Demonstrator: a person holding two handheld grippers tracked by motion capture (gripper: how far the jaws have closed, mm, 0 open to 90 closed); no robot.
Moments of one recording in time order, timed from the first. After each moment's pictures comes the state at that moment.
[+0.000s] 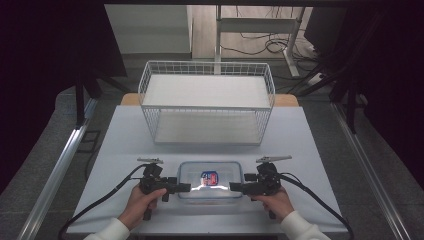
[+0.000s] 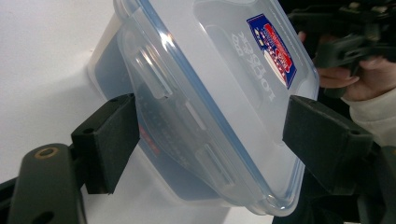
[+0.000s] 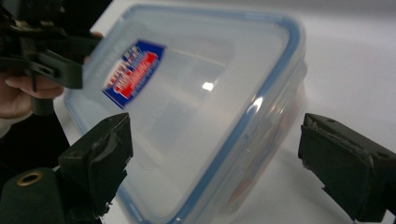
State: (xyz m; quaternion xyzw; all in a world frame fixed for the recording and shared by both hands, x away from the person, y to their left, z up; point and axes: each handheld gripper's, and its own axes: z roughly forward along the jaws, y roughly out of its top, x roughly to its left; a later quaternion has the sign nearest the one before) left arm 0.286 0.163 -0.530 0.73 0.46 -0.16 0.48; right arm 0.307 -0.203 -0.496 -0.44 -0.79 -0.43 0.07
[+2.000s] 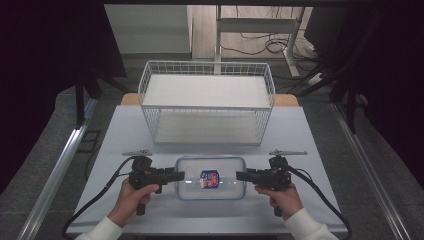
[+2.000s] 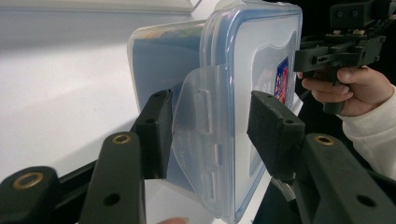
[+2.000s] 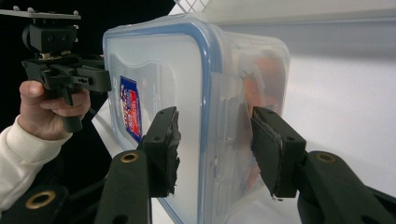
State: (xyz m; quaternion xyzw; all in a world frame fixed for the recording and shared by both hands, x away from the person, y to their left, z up) left arm 0.277 0.177 -0.479 0.71 0.46 -0.10 0.53; right arm 0.304 -0.220 -0.458 -0.45 -0.74 -0.49 0.10
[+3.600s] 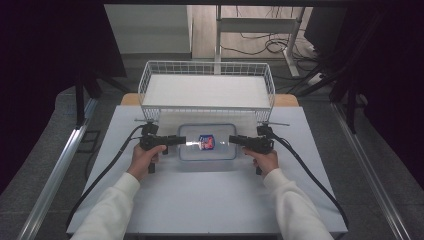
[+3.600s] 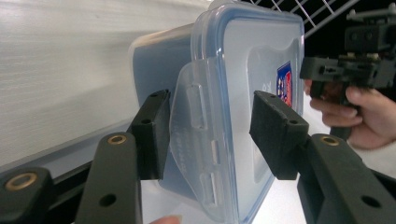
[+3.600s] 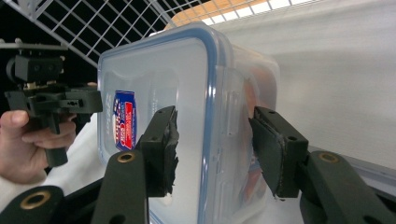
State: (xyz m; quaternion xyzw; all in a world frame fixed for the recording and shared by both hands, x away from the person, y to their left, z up) left arm 0.404 0.191 -0.509 0.68 0.49 -0.08 0.53; right arm 0.427 -0.196 -0.492 -0.48 -0.71 -0.52 0.05
